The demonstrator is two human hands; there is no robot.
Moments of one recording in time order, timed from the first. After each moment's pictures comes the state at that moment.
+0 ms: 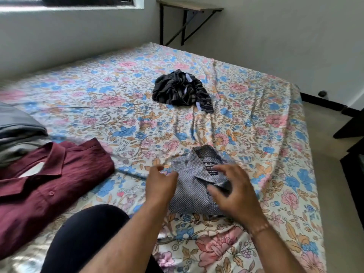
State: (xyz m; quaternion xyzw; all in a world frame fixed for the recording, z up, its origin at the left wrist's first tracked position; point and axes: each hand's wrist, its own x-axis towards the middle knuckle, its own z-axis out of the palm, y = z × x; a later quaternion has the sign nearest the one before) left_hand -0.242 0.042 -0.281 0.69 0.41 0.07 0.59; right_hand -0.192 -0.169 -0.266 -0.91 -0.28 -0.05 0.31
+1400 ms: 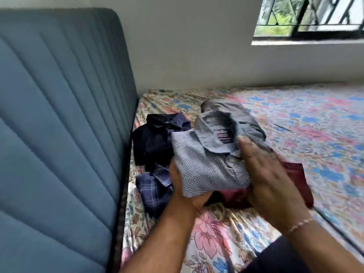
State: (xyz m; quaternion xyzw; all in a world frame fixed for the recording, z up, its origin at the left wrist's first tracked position) left_hand -0.601 0.204 -0.219 0.36 0.37 0.49 0.71; right_hand -0.413 0.163 -0.161 -0.63 -0.74 -0.05 0.24
